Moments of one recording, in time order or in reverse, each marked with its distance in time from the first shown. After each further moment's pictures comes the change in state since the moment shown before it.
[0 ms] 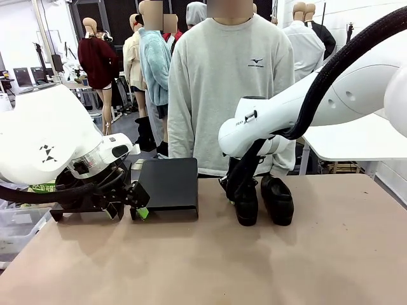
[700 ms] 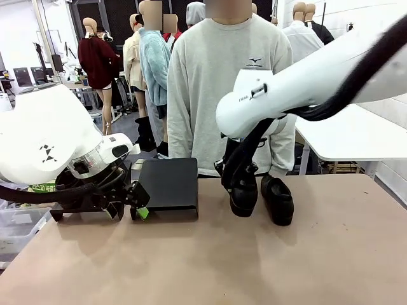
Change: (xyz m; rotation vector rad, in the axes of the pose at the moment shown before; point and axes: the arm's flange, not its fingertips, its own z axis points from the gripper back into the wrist) left arm 0.000 0.000 0.000 0.000 -0.001 0.000; right arm -0.066 0.041 0.091 -0.009 -0.055 -0.056
